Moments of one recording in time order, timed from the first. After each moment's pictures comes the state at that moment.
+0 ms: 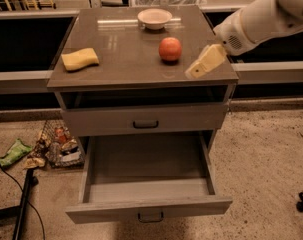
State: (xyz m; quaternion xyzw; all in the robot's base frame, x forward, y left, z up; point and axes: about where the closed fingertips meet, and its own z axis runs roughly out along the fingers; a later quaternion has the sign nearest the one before) arm 0.642 -0.140 0.921 -0.48 0.79 0.10 0.37
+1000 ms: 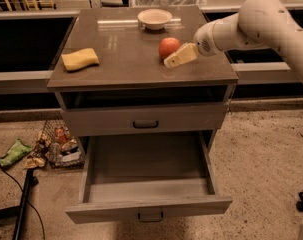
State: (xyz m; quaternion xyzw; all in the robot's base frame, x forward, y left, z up) arm 0.748 -0.107 0.881 -0.40 0.78 0.15 0.46
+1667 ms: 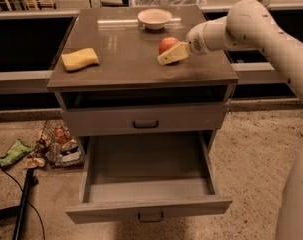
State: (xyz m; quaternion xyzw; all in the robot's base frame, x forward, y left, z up) arm 0.780 -0.095 0.869 -0.38 0.78 0.16 0.47
